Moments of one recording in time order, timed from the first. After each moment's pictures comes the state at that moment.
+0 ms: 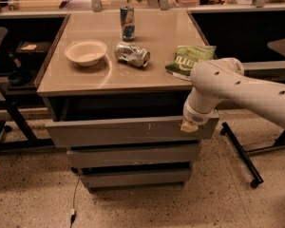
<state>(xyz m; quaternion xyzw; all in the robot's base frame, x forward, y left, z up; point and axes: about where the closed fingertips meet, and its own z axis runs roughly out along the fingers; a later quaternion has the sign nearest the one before) 0.575 -0.157 0.652 -0.62 0.78 0.02 0.09</state>
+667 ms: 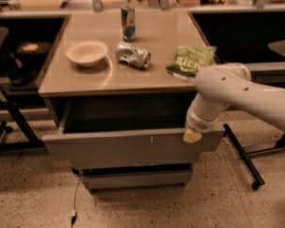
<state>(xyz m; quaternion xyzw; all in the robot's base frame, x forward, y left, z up) 0.546 -0.164 0.653 -0.60 0.80 0.03 0.08</state>
